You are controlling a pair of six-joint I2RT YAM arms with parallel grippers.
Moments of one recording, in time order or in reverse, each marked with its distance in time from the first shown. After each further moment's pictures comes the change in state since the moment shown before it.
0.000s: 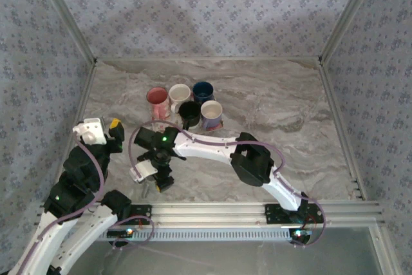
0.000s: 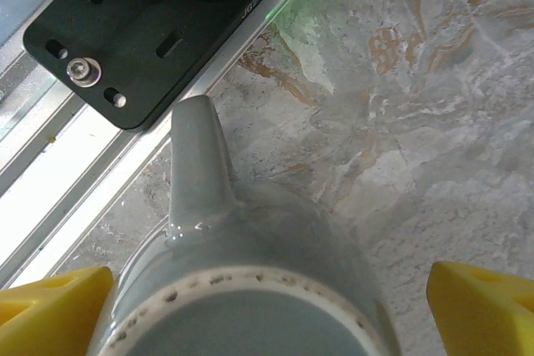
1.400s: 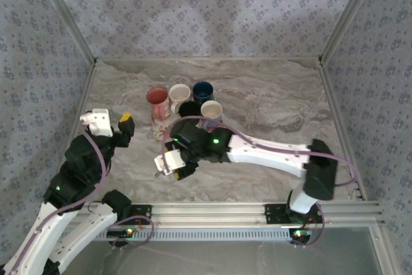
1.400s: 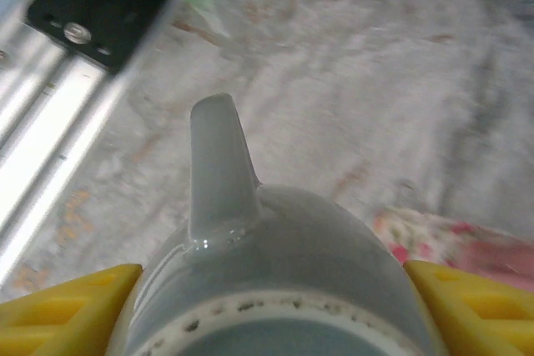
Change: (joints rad) left arm -0.005 0.145 0.114 0.009 0.188 -0.019; right arm -0.018 -0.686 -0.620 0.317 0.278 0.119
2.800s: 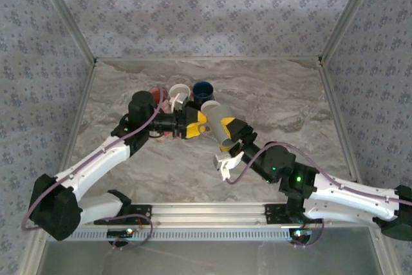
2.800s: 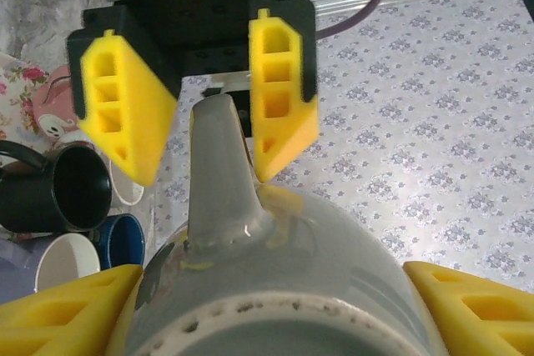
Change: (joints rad) left arm 0.047 0.695 -0.088 0.800 1.488 -1.222; right arm 0.016 -0.842 -0.707 0.717 0.569 -0.530
